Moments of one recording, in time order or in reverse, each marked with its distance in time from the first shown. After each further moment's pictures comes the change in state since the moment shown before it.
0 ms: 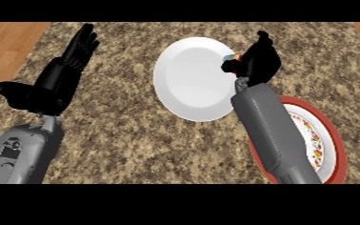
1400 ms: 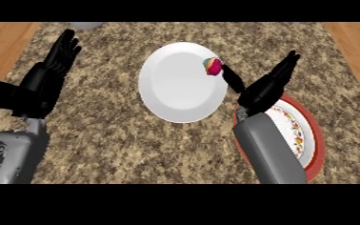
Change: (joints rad) left arm 0.051 0.035 0.073 0.035 0.000 -0.005 0.001; right arm 0.227 0.008 0.124 -0.102 0.111 -0.720 0.043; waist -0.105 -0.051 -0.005
